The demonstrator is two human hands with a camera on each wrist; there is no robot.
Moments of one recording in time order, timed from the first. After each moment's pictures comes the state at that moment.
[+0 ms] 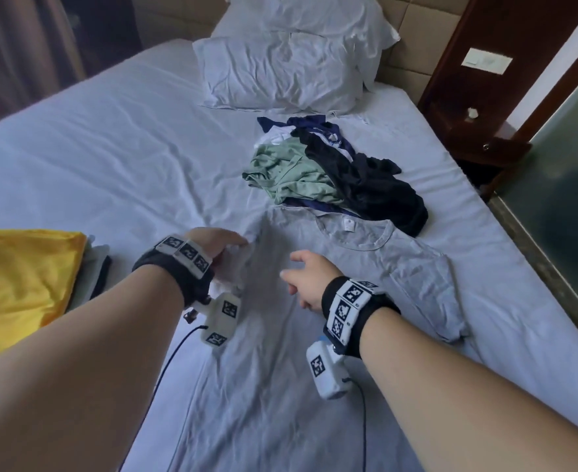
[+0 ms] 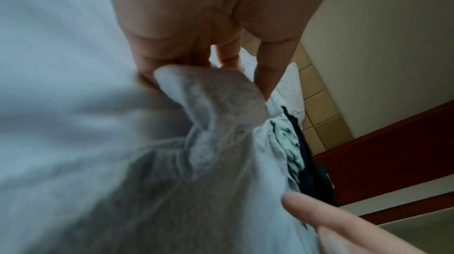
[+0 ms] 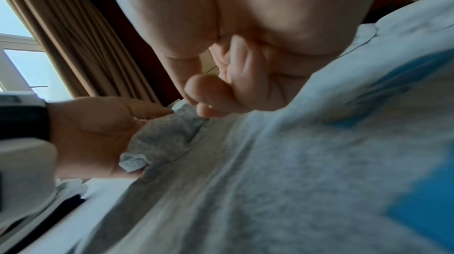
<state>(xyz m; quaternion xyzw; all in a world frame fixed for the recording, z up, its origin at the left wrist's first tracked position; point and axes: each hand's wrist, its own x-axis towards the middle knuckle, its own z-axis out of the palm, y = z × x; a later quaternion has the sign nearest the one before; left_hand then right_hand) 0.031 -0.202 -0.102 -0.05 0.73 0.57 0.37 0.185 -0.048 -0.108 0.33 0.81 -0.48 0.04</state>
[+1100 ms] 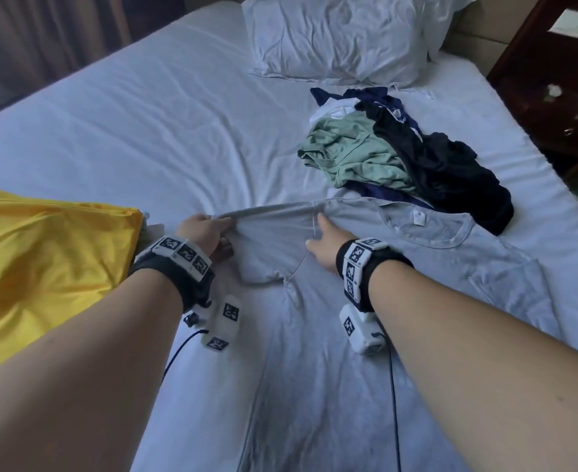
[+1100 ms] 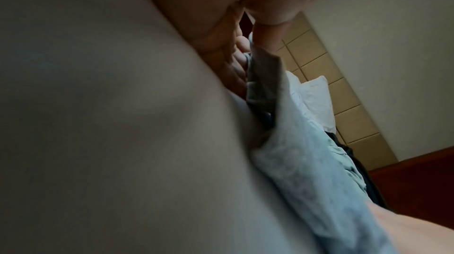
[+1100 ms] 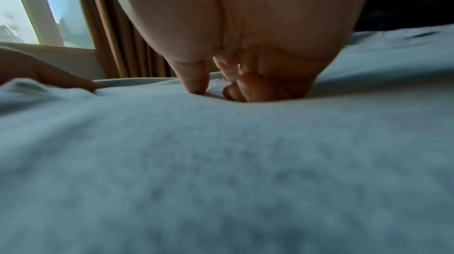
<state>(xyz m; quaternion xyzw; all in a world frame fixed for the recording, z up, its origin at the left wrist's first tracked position) -0.026 -0.272 -0.165 -0.13 0.67 0.69 0.23 0.074 -0.065 -0.136 0.29 0.91 -0.24 0.14</state>
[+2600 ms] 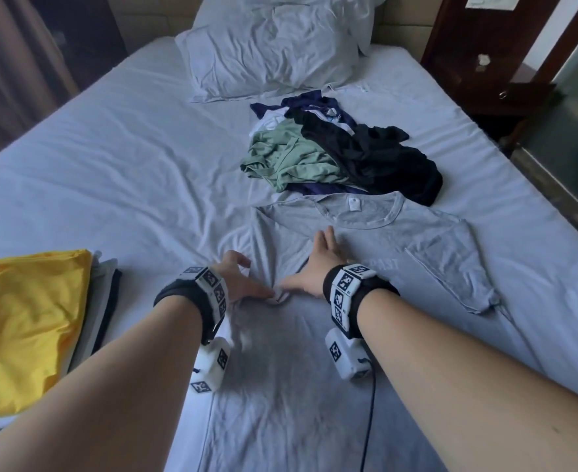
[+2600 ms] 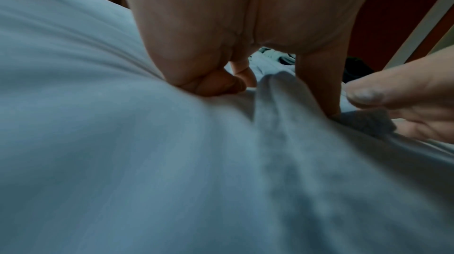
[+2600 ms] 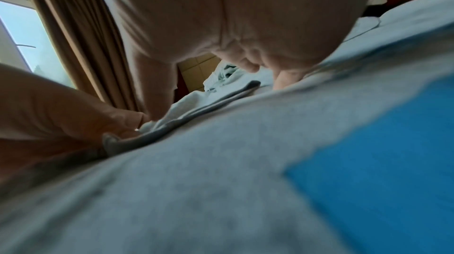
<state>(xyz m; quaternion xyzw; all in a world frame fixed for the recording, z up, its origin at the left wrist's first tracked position) 0.054 -0.200 -0.146 0.14 0.91 0.18 0.35 0.174 -0.042 -0.127 0.32 0.90 -0.26 0.13</state>
